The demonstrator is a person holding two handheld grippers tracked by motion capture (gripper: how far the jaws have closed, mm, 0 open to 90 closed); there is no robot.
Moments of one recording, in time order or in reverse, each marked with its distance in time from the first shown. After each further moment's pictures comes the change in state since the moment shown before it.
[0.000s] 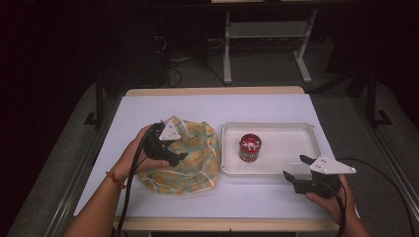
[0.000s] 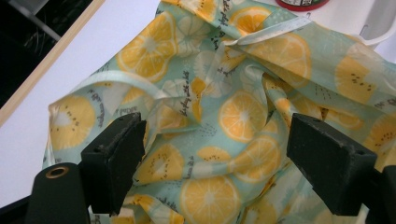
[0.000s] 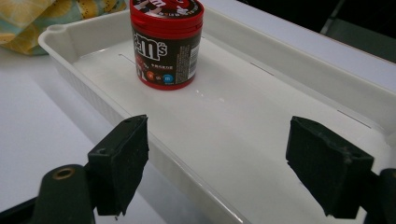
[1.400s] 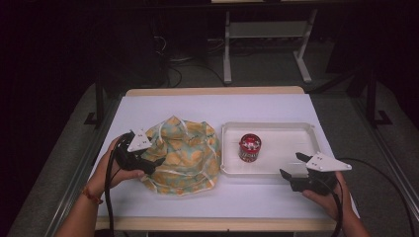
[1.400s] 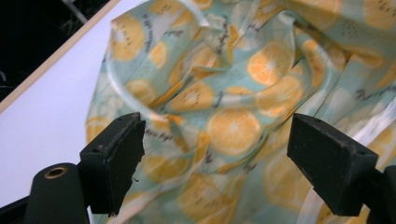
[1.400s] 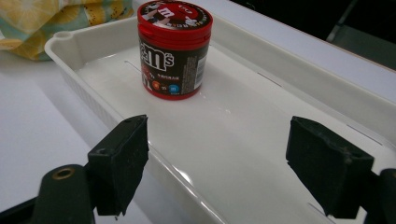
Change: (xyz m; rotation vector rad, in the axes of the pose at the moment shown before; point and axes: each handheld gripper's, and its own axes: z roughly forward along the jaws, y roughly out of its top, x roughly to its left) left arm 0.006 -0.062 -0.041 -0.036 0.098 -0.093; right arm 0.001 0.007 0.008 -0.010 0.024 -0.024
